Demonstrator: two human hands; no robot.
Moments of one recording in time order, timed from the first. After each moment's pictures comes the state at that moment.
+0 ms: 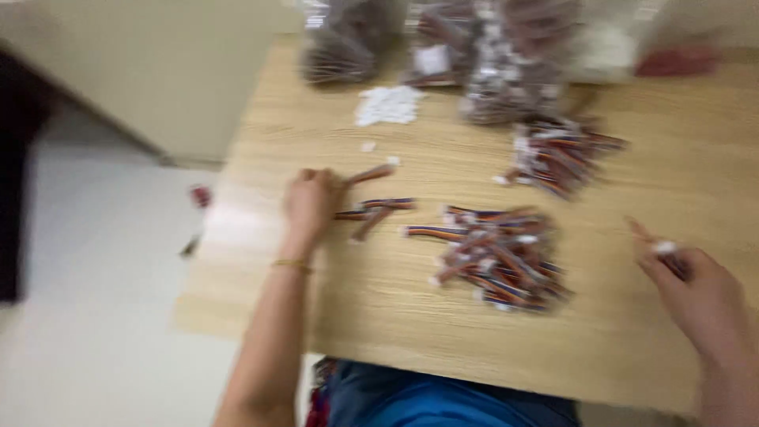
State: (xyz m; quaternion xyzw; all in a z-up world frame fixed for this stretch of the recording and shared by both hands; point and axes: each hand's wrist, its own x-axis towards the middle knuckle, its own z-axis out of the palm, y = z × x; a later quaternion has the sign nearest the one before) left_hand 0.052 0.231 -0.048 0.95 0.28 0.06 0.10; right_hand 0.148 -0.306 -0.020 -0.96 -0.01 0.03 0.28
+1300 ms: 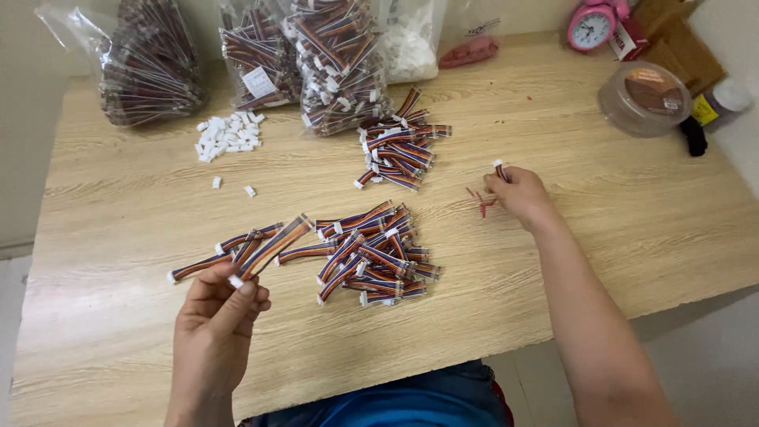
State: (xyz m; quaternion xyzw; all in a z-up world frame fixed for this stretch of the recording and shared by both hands) left_hand -0.036 0.086 0.013 0.46 0.18 0.17 0.85; right_hand 0.226 -0.299 -0.013 -0.92 0.09 0.09 0.37
